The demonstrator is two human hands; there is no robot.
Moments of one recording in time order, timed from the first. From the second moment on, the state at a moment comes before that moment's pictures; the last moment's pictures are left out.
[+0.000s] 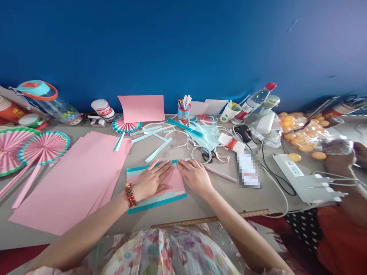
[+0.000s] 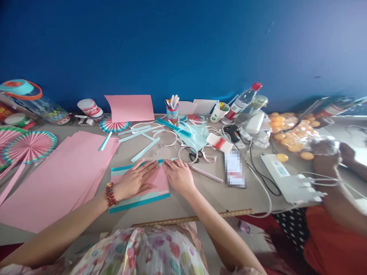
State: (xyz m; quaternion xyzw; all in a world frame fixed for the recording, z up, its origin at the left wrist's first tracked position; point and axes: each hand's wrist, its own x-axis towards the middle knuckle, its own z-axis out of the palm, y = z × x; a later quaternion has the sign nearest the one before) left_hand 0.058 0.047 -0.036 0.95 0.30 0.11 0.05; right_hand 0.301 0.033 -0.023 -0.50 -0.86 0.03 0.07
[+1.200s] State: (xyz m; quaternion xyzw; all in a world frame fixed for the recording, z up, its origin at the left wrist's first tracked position) left_hand 0.062 -0.021 -0.019 0.94 0.28 0.11 0.18; right_hand 0.295 -0.041 -0.013 -0.49 -0.83 0.20 0.16
